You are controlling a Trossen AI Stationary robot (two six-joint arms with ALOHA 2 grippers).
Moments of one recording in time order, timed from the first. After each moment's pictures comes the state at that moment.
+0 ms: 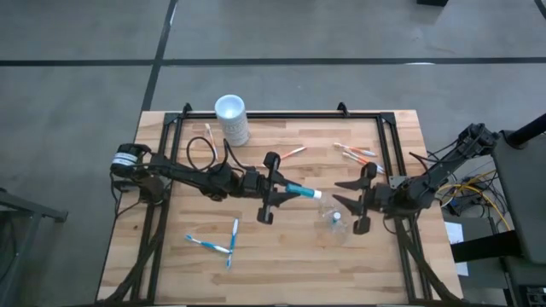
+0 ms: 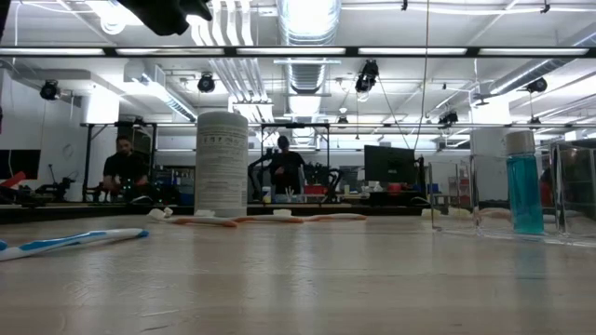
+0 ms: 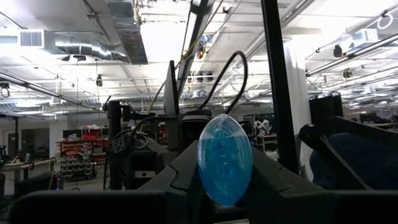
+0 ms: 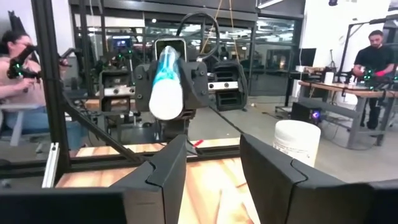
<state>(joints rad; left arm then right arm) -0.13 1.67 0.99 1.21 0.05 0.05 0.67 0.95 0.57 0.56 0.89 -0.14</state>
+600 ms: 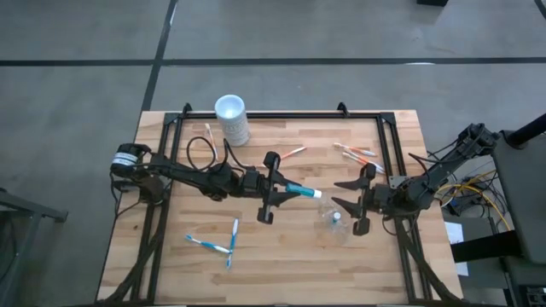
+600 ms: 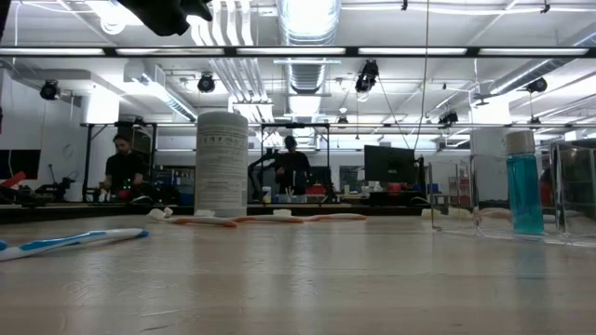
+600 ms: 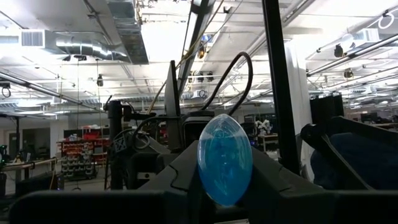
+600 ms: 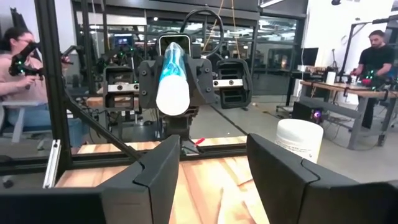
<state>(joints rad) -0.13 1.67 0.99 1.21 0.05 0.05 0.67 0.96 0.57 0.56 0.88 -0.12</state>
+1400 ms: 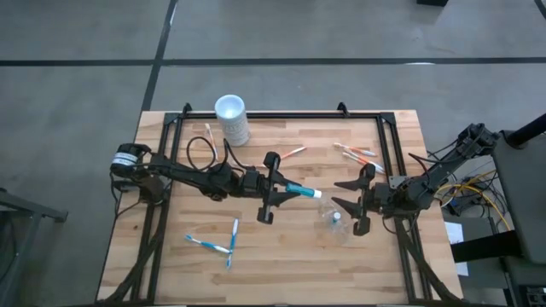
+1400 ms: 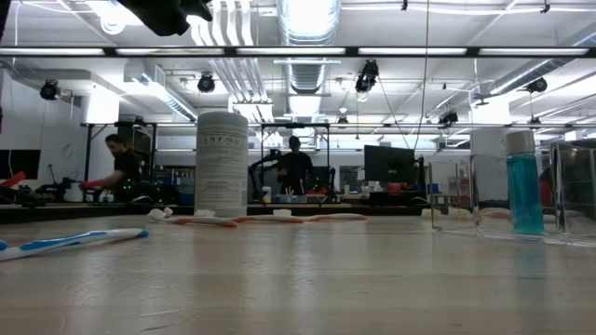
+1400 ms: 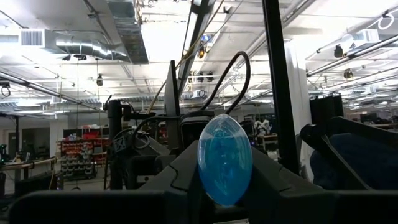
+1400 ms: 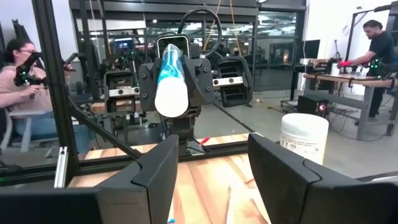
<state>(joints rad) -0.13 1.67 0.99 1.21 0.05 0.05 0.67 0.96 0.57 0.56 0.88 -0.06</state>
